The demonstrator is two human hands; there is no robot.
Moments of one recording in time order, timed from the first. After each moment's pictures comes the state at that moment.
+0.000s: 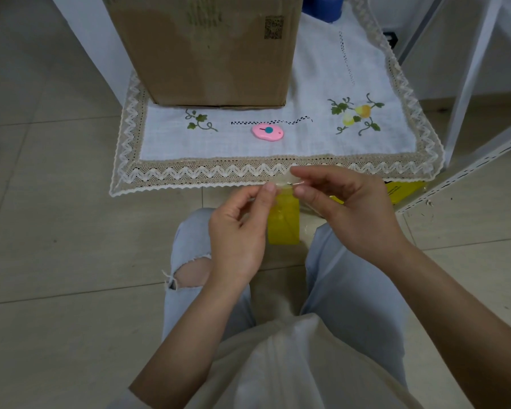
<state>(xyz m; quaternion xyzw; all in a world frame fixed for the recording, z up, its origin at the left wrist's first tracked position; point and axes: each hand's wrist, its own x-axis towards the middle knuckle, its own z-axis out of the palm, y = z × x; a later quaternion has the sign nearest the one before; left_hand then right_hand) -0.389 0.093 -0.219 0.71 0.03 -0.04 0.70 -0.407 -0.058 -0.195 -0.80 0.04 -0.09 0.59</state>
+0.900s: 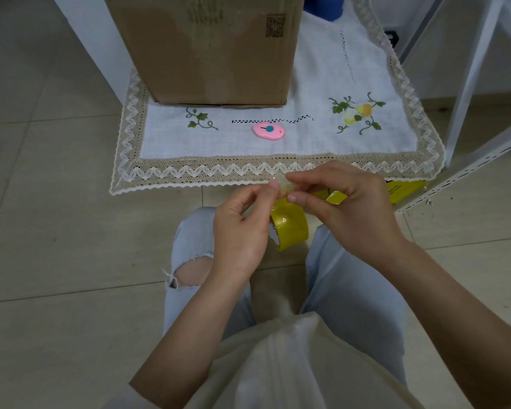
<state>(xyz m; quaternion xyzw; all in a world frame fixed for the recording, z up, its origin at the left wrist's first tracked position) -0.386 0.089 -0.210 0.70 0.05 -0.09 0.71 -0.405 -0.060 -0.199 -0.87 -0.05 -0.16 0.46</state>
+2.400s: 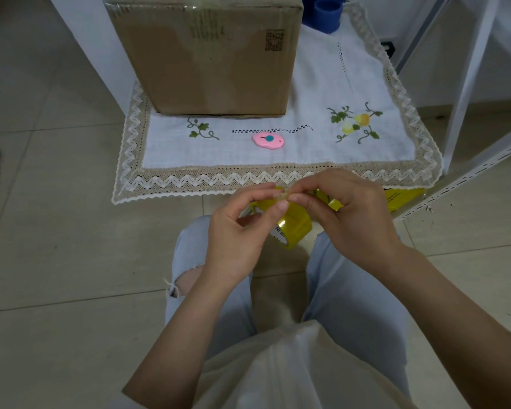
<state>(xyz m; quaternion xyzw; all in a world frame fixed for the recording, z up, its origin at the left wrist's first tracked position) -0.377 0.104 -0.222 0.70 -0.07 -0.07 0.71 -0.399 -0.064 -0.201 -0.90 -0.10 -0.21 0.37</state>
